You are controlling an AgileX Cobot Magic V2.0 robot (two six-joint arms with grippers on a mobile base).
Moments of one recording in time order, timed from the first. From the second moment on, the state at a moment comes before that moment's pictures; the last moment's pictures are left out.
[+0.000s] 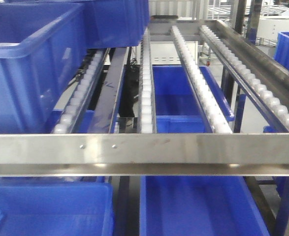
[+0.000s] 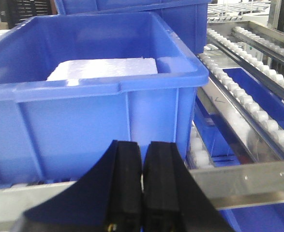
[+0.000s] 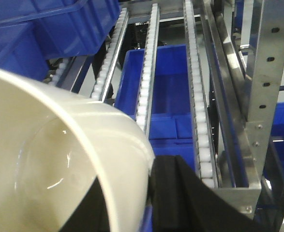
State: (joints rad) left arm -0.16 -0.01 0.01 -0.07 0.08 0.10; right arm 0.15 0.34 -0.65 0.00 0.56 0.22
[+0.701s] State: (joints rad) left arm -0.16 -0.01 0.01 -0.07 0.08 0.10; right arm 0.15 0.34 -0.65 0.00 0.56 0.22
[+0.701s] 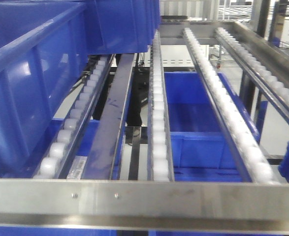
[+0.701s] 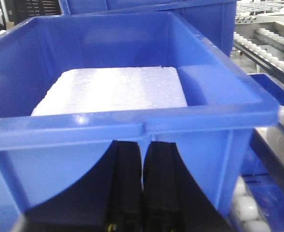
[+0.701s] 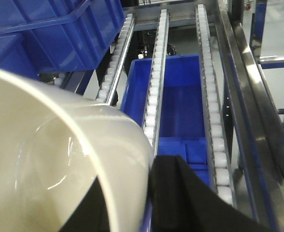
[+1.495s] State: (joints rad) left arm -0.16 -0.01 0.01 -0.07 0.08 0.10; right arm 0.15 0.34 -0.65 0.00 0.56 0.22
